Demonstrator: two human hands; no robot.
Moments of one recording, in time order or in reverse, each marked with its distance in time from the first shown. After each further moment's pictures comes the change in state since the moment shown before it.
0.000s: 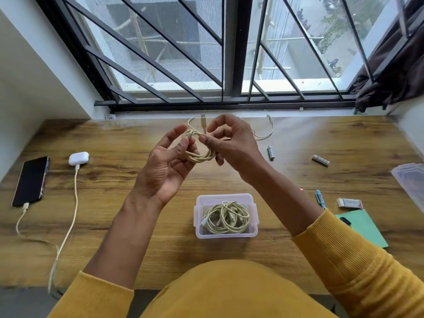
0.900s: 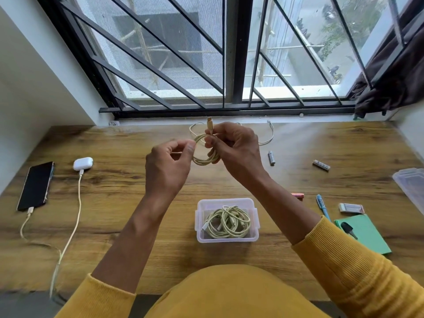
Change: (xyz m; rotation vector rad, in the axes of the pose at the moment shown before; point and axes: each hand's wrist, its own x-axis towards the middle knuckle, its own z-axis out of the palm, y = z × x) left_hand 0.000 -0.008 0.003 1.248 0.346 0.514; right_hand -0.008 0.004 0.001 -0.198 0.105 -0.290
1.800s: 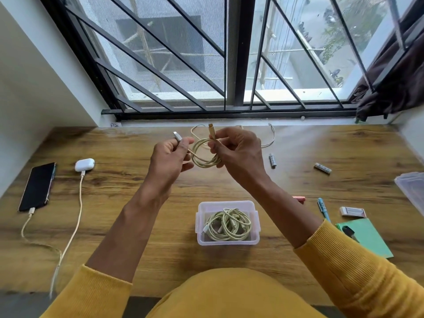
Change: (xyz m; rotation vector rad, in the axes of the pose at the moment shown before) left_hand 0.025 -0.008 0.006 -0.404 -0.177 -0.284; right_hand -0.002 -0.002 -0.001 -0.063 0.030 0.101
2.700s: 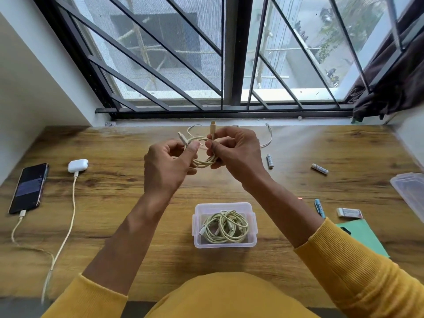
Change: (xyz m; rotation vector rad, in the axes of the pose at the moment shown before) left_hand -0.019 0.007 0.006 0.134 0.100 0.169; right_hand 0.008 0.001 -0.003 0.190 -0.062 0.135
